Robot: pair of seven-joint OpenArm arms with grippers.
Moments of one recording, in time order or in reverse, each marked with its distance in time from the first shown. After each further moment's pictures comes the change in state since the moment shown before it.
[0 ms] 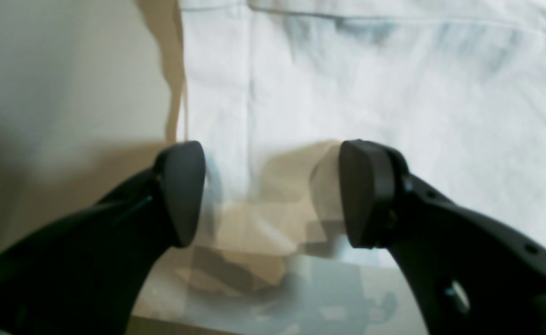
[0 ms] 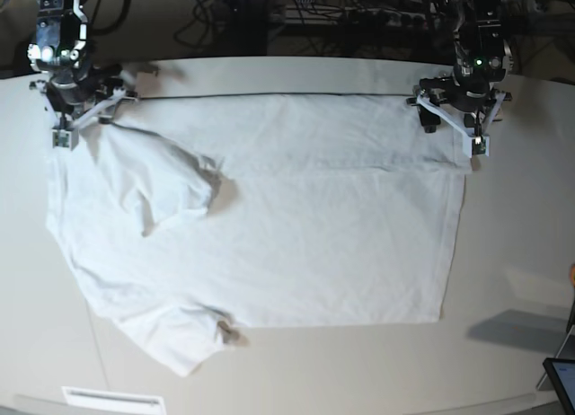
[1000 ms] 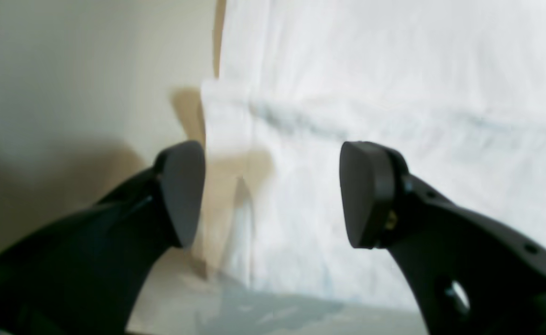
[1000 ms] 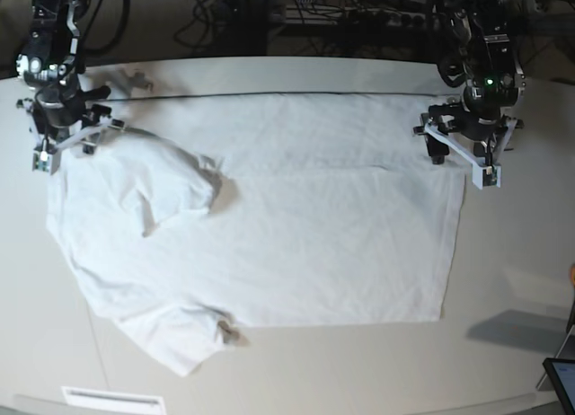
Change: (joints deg) left arm -7.1 0.3 -1.7 6.5 0.6 -0.2 7.5; right arm 5.5 -2.2 5.0 2.7 0.1 0.0 -0.4
